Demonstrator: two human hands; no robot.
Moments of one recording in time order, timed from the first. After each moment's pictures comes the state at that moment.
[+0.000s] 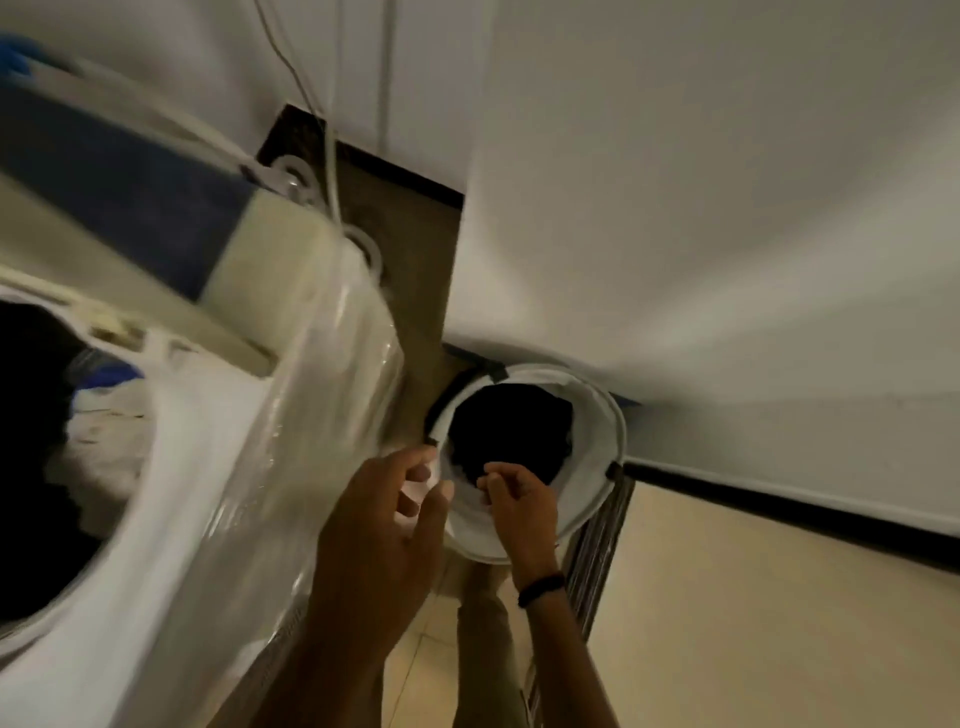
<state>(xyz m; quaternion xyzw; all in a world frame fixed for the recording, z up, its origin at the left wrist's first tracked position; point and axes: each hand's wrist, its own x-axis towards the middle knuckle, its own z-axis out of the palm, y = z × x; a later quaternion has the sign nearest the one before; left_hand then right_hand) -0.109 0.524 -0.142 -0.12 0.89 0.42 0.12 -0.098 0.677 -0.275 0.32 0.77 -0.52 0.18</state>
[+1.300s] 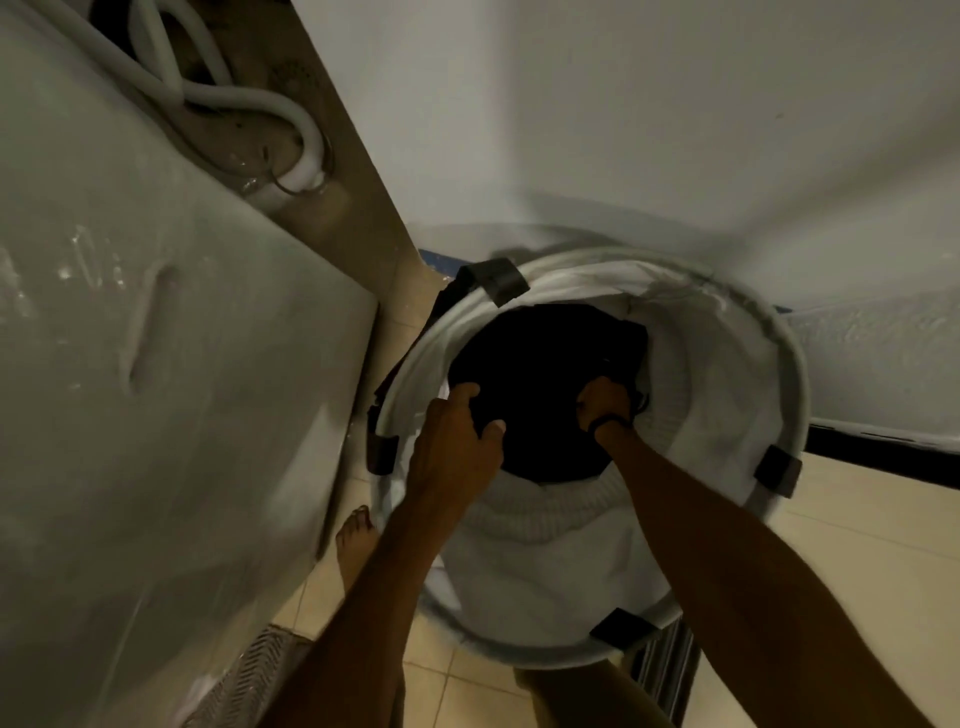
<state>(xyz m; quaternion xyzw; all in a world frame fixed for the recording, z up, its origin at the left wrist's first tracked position) -0.138 0.628 -0.595 -0.17 0.85 0.37 0.33 -0.159 0.844 -0.770 0.25 0.86 -0.22 0.39</state>
